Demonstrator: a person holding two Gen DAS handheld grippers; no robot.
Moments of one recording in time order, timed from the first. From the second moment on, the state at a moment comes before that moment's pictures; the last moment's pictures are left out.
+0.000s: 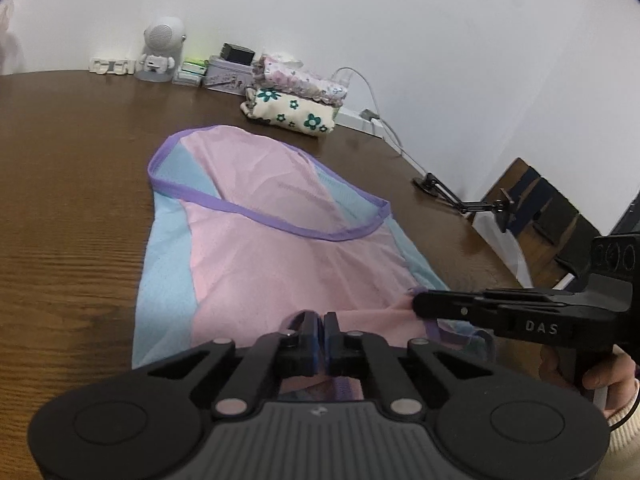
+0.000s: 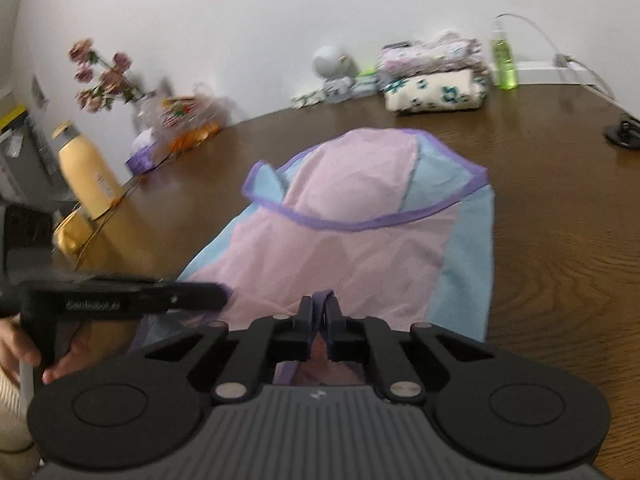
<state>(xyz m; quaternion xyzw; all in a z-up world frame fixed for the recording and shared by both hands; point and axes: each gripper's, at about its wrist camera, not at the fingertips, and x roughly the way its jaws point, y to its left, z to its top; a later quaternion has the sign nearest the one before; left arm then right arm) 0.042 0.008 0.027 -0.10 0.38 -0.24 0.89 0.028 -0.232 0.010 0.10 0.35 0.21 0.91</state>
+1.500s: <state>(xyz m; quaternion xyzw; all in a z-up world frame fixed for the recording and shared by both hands) -0.017 0.063 0.033 0.04 0.33 -0.23 0.91 -0.073 -0.285 0.016 0.02 0.29 0.11 0.95</state>
